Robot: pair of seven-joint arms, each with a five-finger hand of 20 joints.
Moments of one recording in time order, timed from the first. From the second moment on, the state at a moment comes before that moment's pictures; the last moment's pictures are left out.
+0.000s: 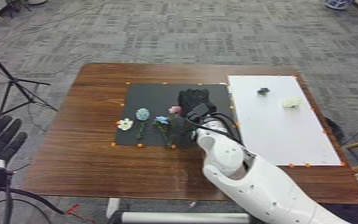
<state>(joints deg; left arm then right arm) 149.4 -51.4 -118.4 -132.6 -2.8 22.6 27.0 -67.4 -66.0 37.0 -92.7 -145.7 7.8 29.4</state>
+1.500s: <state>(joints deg) 149.9 -52.4 -119.1 -132.7 -3.1 22.5 28.7 -75.9 -52.8 65.5 -100.6 -134.5 -13.9 38.0</state>
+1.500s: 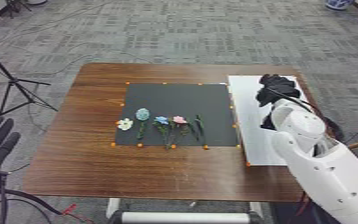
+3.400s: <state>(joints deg) 150.2 -52.1 -118.7 -133.0 -3.9 22.7 29.6 -75.7 -47.2 58.4 -99.5 -128.9 15.7 21.7</state>
